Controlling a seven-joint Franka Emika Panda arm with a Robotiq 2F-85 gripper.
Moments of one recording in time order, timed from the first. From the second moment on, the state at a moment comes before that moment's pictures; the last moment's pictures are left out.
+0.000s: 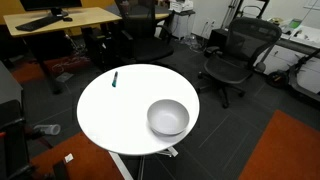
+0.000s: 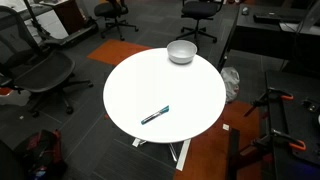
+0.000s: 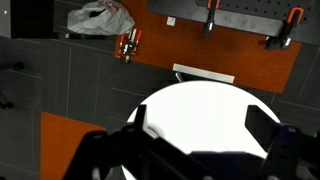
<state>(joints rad) -0.10 -0.72 -0.12 -2.41 -0.26 1.69 -0.34</state>
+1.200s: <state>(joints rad) 0.00 -0.65 -0.11 -2.36 -0.30 1.71 -0.35</state>
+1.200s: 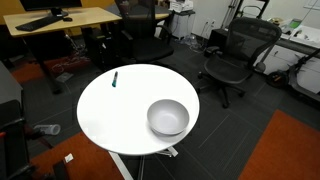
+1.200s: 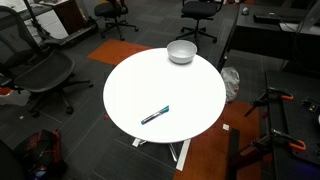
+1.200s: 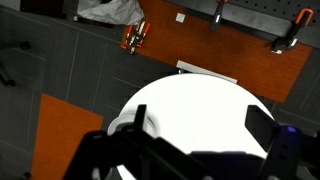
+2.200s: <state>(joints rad) 0.10 -0.36 -0.05 -2.35 -0.29 2.04 -0.37</state>
